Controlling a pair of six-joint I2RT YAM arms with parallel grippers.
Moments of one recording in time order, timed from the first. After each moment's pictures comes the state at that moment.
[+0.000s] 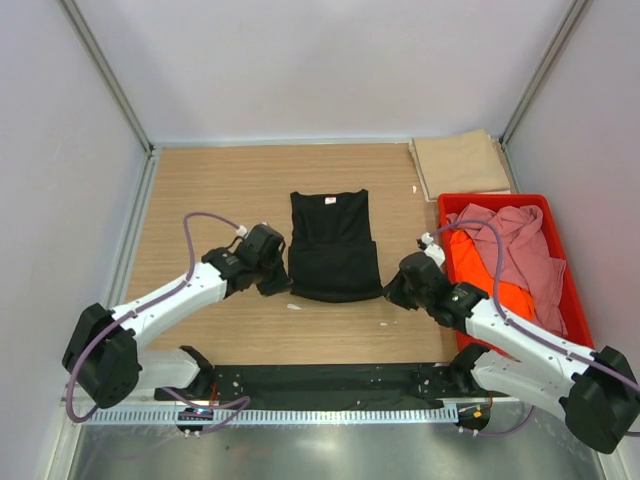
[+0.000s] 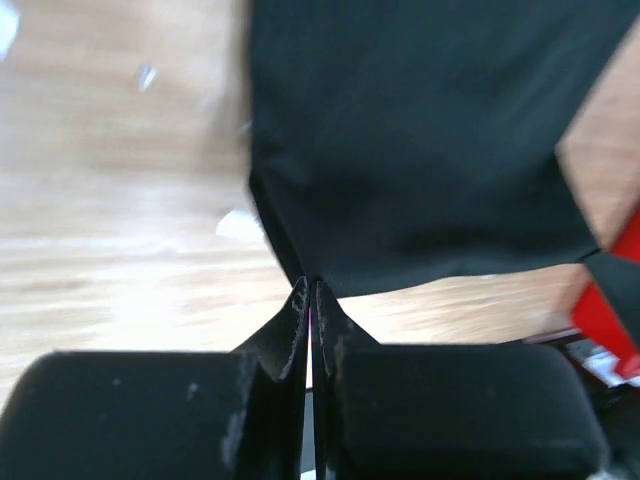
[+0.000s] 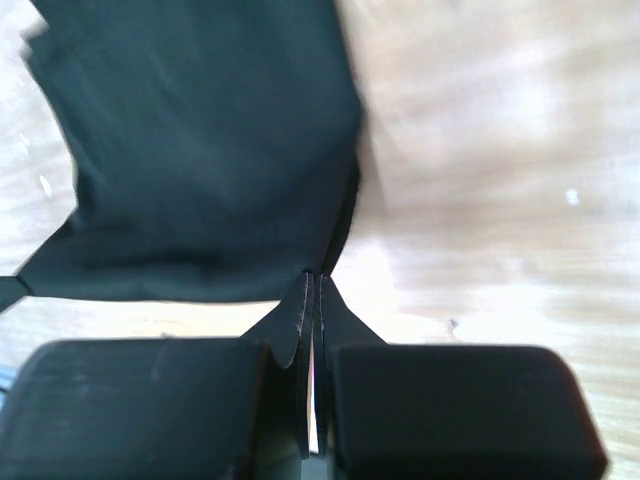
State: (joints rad) left arm -0.69 1.24 0.77 -0.55 -0.01 -0.99; right arm 0.69 0.90 0.46 -0.38 0.16 1.03
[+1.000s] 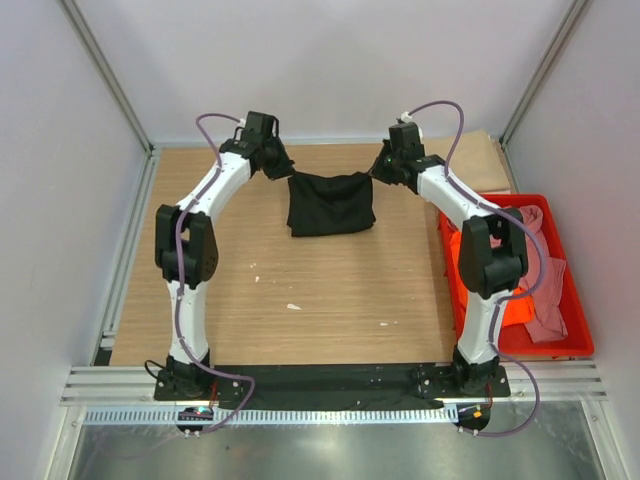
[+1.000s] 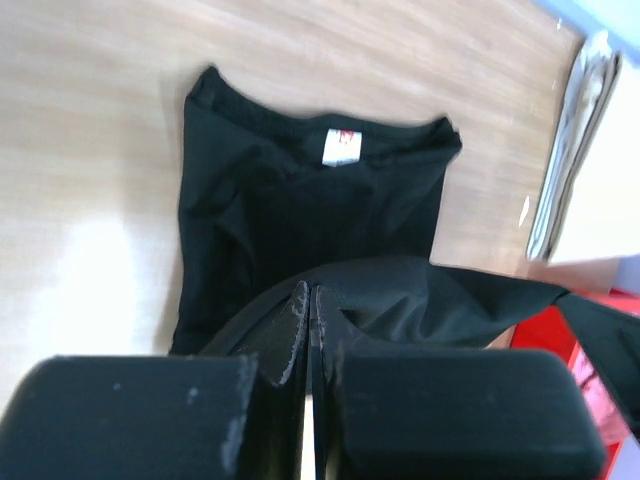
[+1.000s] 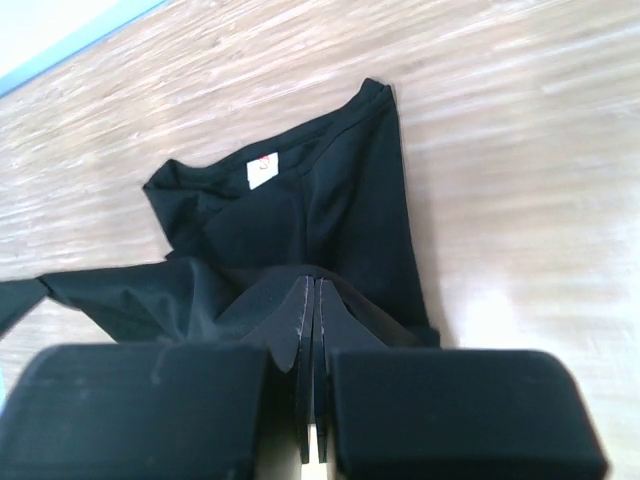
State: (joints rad) left arm -0.32 2.10 1.90 -0.59 0.10 -0.73; right arm 0.30 1.91 1.57 -0.32 0.00 0.65
